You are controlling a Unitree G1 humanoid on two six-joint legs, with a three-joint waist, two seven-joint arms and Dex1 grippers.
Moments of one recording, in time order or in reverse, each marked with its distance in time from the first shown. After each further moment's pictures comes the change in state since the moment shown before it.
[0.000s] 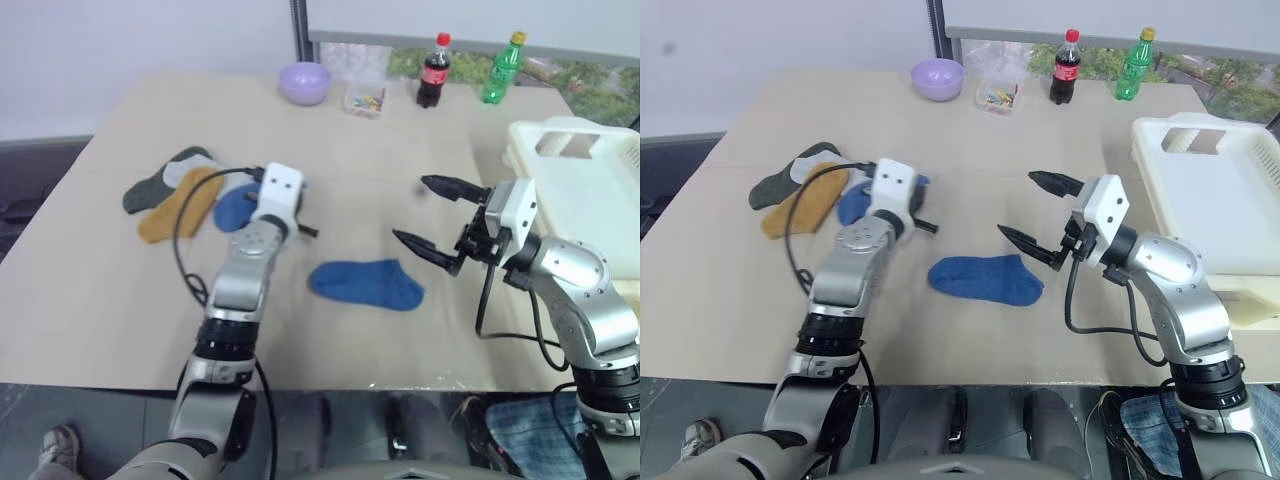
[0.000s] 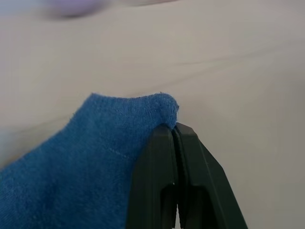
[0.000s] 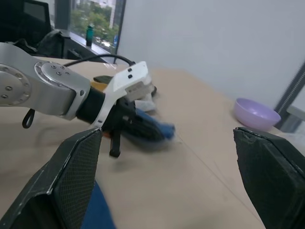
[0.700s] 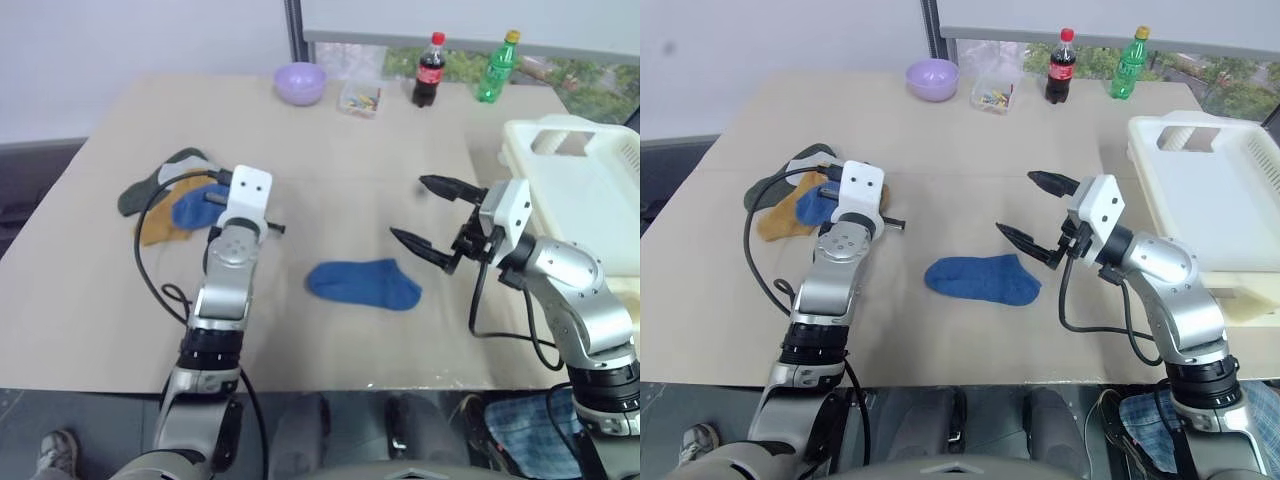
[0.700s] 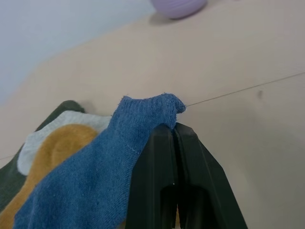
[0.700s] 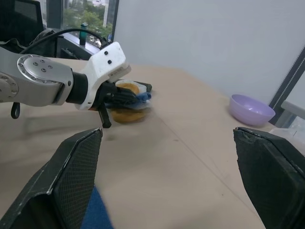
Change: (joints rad) left arm 0.085 0.085 0.103 0.005 0.184 -0.140 0.280; right arm -0.024 0.038 0.033 0.018 -0.033 -0.010 -0.016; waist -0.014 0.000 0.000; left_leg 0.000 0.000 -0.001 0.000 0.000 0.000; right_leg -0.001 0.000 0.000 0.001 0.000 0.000
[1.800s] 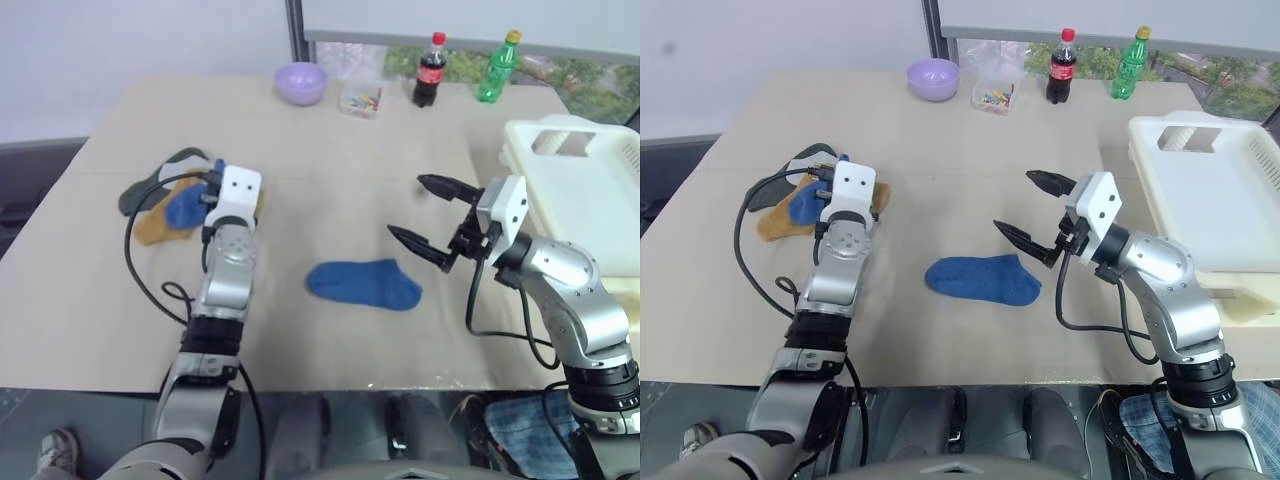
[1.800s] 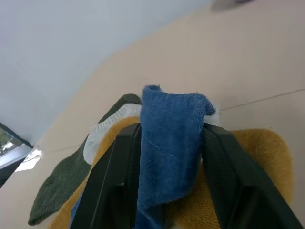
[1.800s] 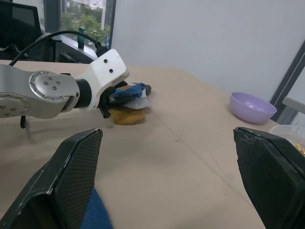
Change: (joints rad) left arm -0.070 0.017 0.006 0.252 0.085 -0.155 0.242; right arm -0.007 0.017 0.005 0.000 0.007 0.038 -0.024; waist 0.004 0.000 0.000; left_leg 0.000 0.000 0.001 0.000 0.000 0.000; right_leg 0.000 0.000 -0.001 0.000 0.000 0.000
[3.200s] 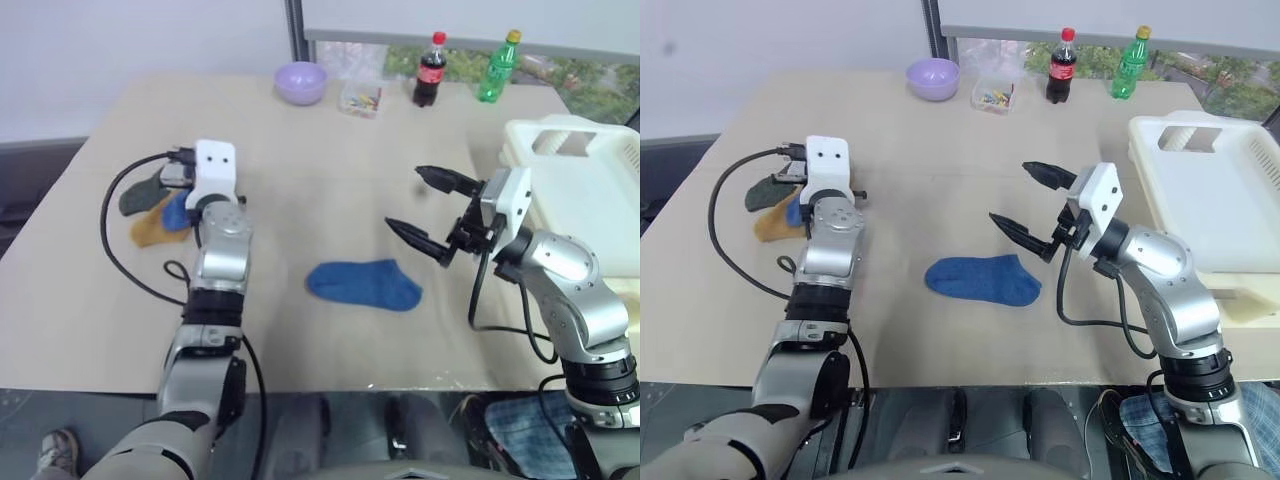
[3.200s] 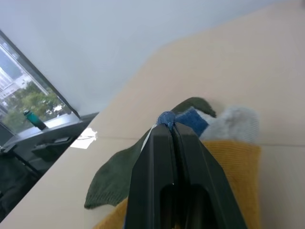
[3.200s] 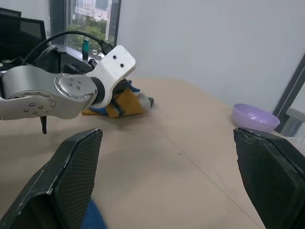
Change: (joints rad) left arm -0.139 -0.008 0.047 0.091 -0.021 0.031 0.158; right arm -0.029 0.003 -0.003 0.000 0.037 0.006 -0.001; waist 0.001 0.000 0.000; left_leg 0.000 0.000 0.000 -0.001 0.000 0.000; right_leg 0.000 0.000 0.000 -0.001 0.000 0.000
